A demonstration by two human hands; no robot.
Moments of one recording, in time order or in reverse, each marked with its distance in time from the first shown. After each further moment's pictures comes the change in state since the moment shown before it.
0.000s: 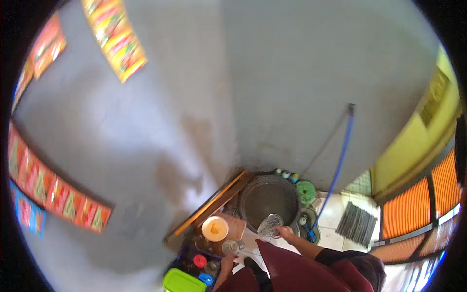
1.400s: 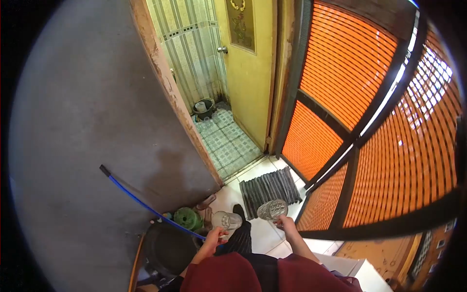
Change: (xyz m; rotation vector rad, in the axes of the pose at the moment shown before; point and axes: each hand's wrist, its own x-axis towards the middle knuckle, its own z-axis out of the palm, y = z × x) left_hand -0.202 -0.032 0.640 0.721 -0.857 -0.178; right_hand -0.320 0.298 -0.461 1.249 0.977 0.303
